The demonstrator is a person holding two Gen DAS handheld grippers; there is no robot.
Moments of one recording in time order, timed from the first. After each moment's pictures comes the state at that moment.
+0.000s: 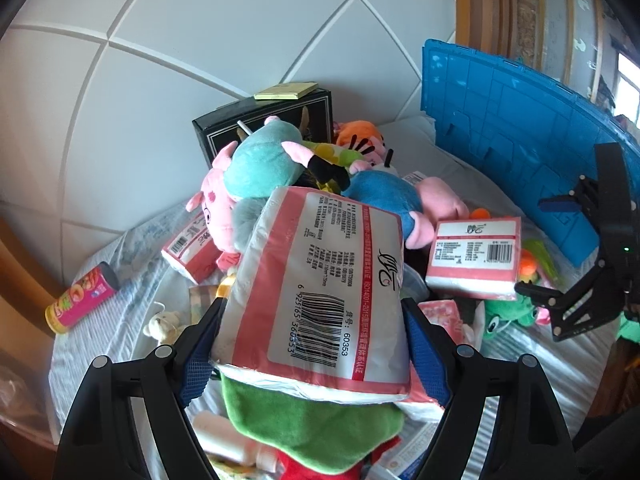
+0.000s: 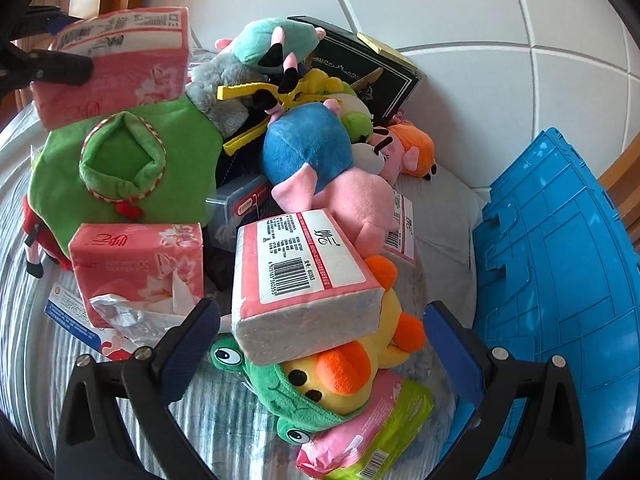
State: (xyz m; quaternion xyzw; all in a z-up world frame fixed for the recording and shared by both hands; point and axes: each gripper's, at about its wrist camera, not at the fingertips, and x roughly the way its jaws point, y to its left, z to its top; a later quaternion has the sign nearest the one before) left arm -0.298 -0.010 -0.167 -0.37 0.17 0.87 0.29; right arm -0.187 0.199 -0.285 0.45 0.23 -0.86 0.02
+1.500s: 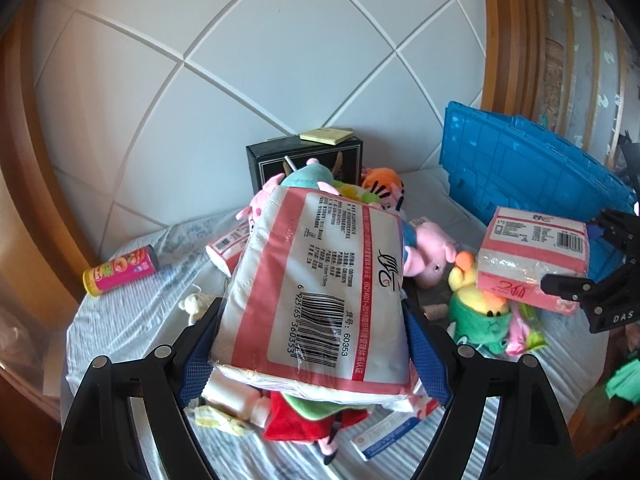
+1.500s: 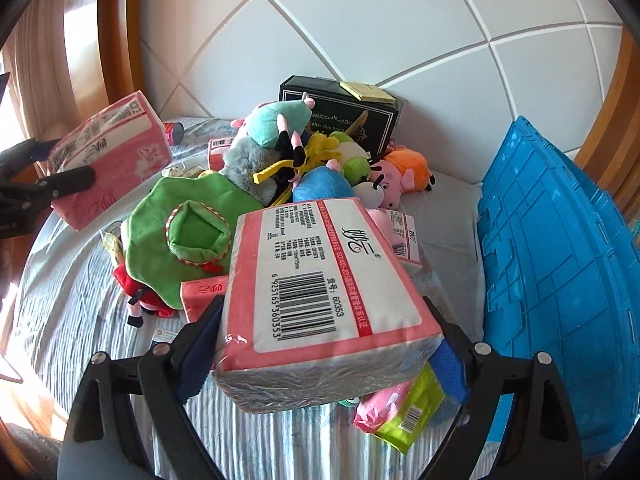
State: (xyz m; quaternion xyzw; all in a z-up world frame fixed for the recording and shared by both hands) left arm -0.217 -0.056 -0.106 -0.32 0.09 0.91 0.23; right arm -0.107 0.192 -0.162 0.41 0.09 -0.91 0.05
